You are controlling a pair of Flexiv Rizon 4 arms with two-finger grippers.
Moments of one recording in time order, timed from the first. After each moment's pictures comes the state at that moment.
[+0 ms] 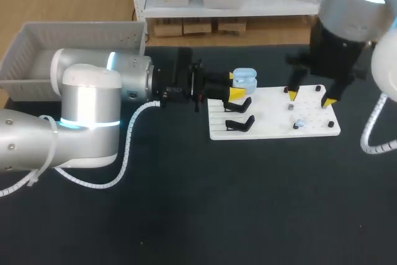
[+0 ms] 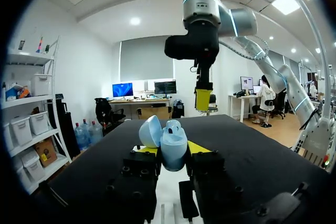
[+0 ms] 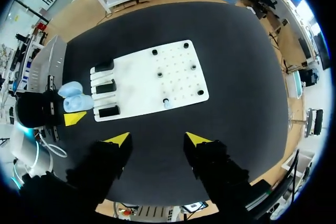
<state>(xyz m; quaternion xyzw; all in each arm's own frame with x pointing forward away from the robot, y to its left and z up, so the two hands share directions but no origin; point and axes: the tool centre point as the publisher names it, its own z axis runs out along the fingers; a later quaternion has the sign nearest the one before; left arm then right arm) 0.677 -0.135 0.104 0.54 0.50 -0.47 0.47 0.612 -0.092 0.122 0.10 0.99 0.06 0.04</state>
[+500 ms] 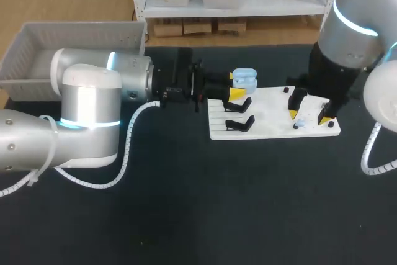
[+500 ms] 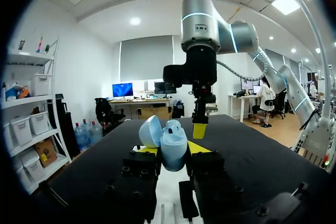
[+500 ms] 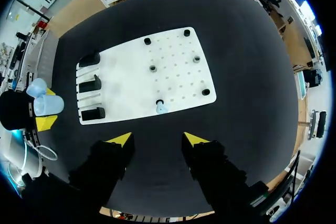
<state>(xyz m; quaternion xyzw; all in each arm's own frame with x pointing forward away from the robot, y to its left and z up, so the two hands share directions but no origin) 0.676 -0.135 0.104 0.54 0.50 -0.47 0.47 0.616 -0.098 0.069 0.10 0.99 0.07 0.04</state>
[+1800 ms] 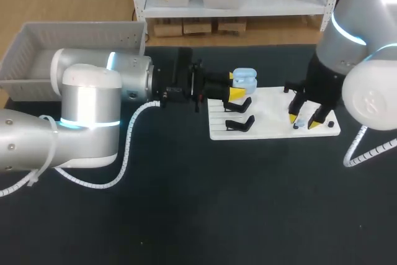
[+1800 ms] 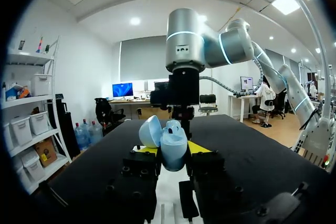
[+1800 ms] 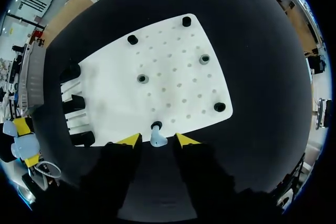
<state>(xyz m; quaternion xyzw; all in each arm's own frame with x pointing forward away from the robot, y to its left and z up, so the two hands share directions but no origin) 0.676 -0.135 0.104 0.54 0.50 -0.47 0.47 0.645 -0.102 0.022 0.14 0.99 0.09 0.01</state>
